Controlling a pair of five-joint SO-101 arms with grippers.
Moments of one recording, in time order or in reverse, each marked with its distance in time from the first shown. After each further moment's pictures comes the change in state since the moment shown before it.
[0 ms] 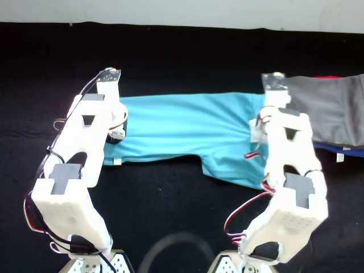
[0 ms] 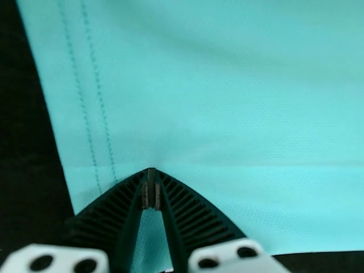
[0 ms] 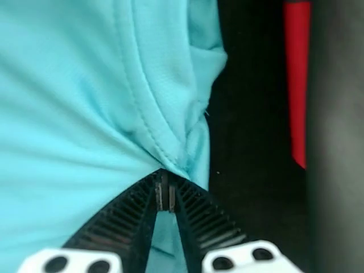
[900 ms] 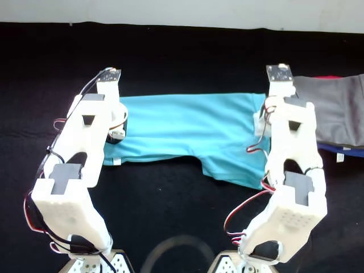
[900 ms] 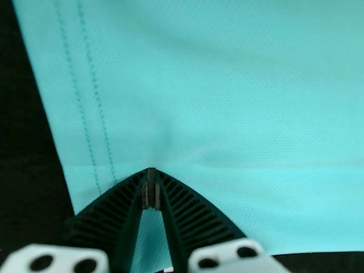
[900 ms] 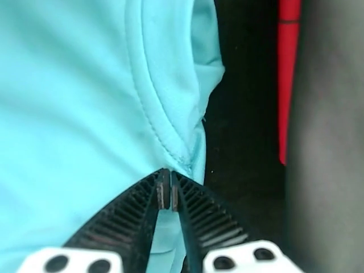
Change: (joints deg) left arm 0.0 0.0 0.0 0.0 0.0; right arm -1.0 0.8 -7.2 6.8 0.4
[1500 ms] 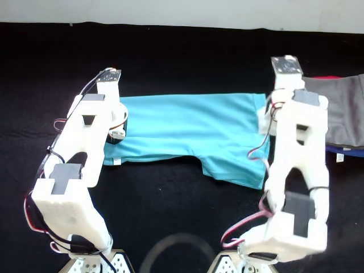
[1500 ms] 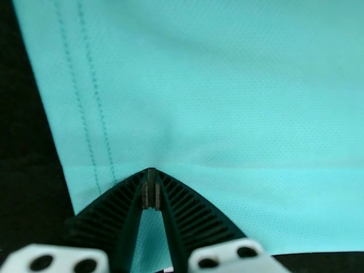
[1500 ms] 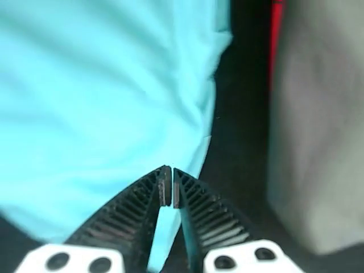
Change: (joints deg) left arm 0.0 0.0 0.0 0.0 0.0; right arm -2.5 -16.4 -1.8 18.9 0.1
